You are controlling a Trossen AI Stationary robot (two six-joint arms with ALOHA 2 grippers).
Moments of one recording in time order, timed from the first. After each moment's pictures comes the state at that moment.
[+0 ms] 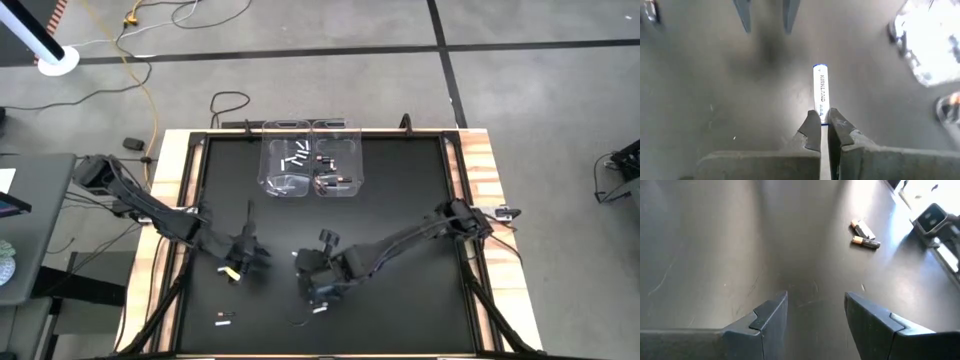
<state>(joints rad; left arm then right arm) -0.45 1.02 0.26 0.24 -0.21 -0.32 0.36 2.15 1.88 -0.77 0.56 0.49</state>
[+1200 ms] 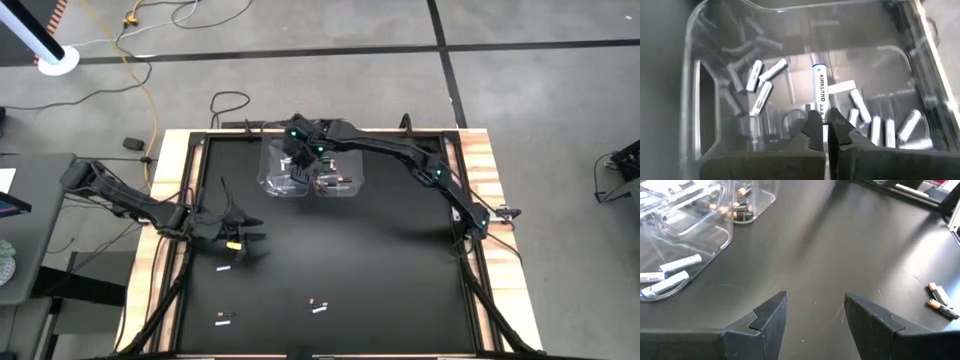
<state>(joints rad) -0.32 0.77 0.20 0.10 -0.46 -0.48 -0.37 2.36 2.19 -0.75 -0.11 -0.22</state>
